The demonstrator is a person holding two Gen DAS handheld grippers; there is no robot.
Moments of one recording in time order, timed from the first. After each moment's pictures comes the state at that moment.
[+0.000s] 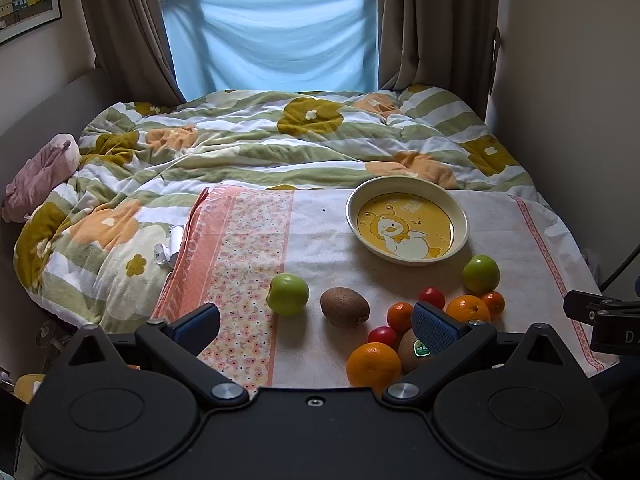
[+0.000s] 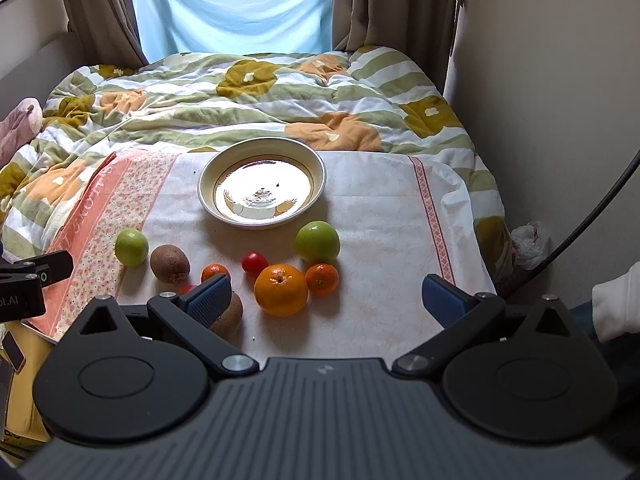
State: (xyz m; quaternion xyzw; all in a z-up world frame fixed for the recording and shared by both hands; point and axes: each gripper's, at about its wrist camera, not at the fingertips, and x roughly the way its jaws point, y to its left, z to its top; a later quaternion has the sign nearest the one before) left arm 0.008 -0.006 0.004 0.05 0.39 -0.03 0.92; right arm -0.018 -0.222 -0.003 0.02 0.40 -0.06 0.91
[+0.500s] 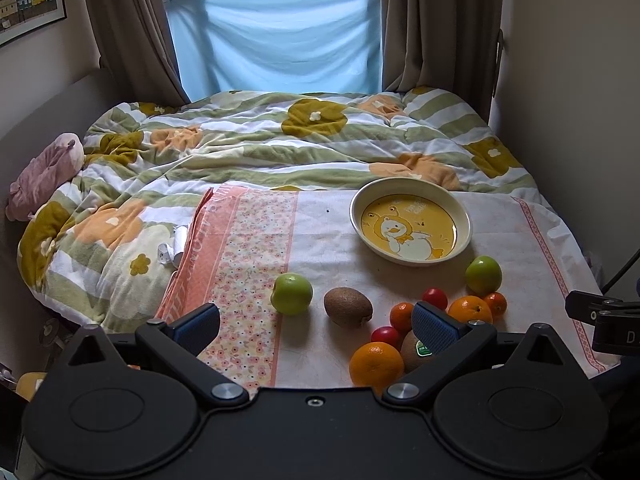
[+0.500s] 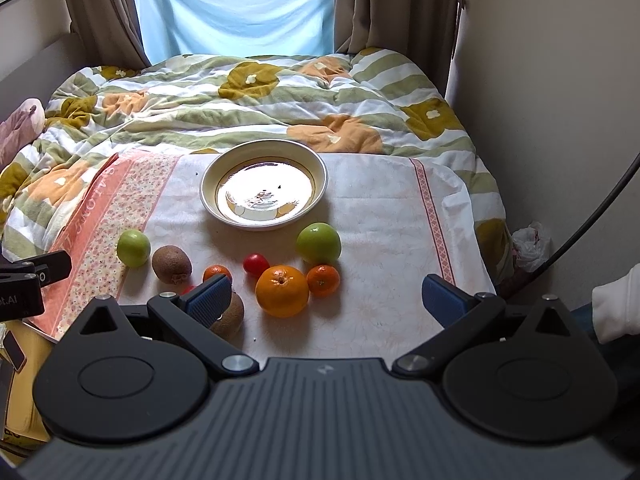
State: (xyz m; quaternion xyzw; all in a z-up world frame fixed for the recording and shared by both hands) left arm 0.005 -0.006 0.005 0.05 0.39 -0.03 0.92; right arm -0.019 -0.222 -0.002 0.02 0.40 -0.06 0.91
